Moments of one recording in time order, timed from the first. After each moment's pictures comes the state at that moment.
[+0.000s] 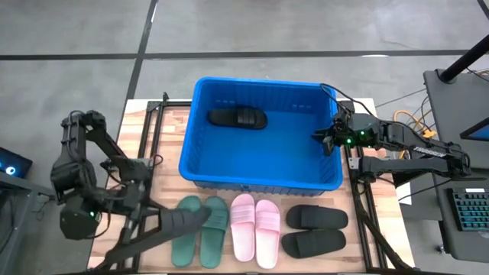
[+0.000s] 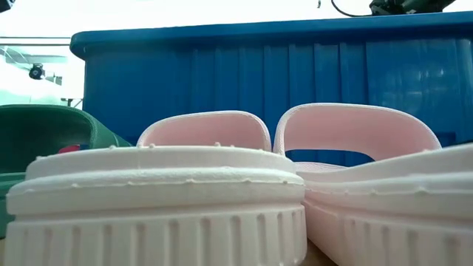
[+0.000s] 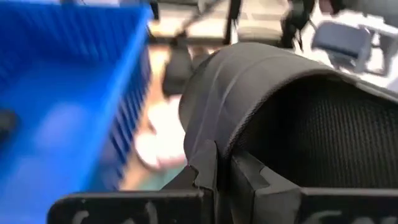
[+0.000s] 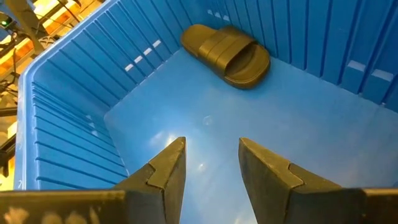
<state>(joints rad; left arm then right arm) -1.13 1.14 1.50 -1.09 -0.86 -0.77 -0.23 0.66 0.78 -0.68 0.16 0.60</state>
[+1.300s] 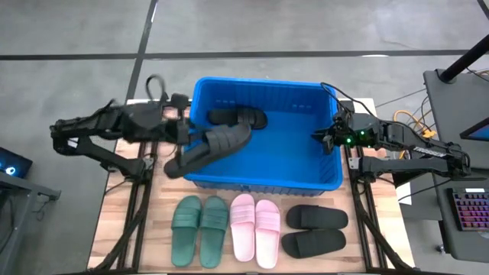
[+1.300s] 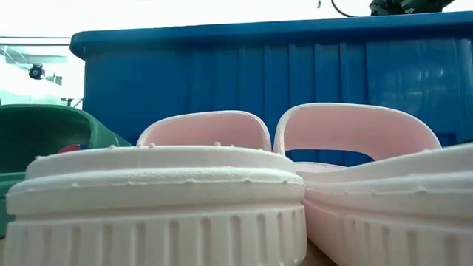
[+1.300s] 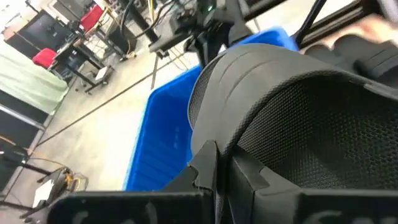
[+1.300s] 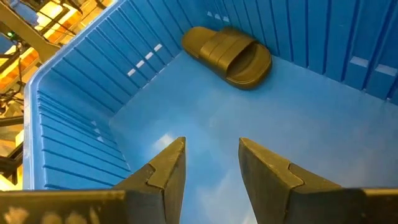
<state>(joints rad) -0.08 1.12 1.56 -0.81 -0.31 0.49 -0.23 0.66 0.78 -0.67 0.16 0.64</state>
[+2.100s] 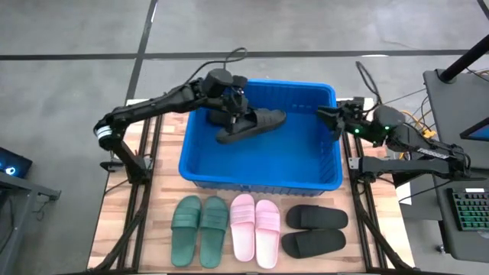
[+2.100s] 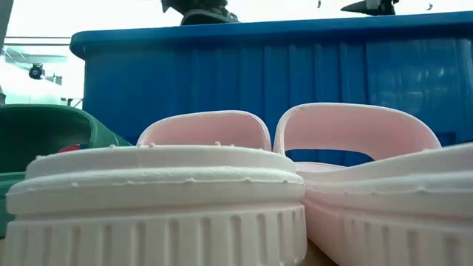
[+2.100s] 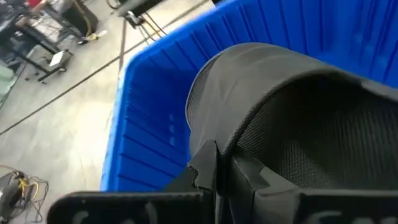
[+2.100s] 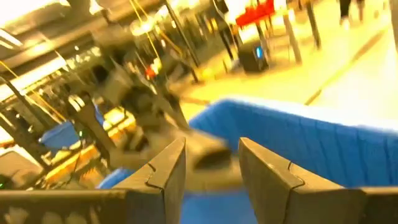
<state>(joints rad) 0.41 1.61 1.60 -0.48 0.23 0.75 -0.23 0.60 0.78 -0.20 0.26 0.47</state>
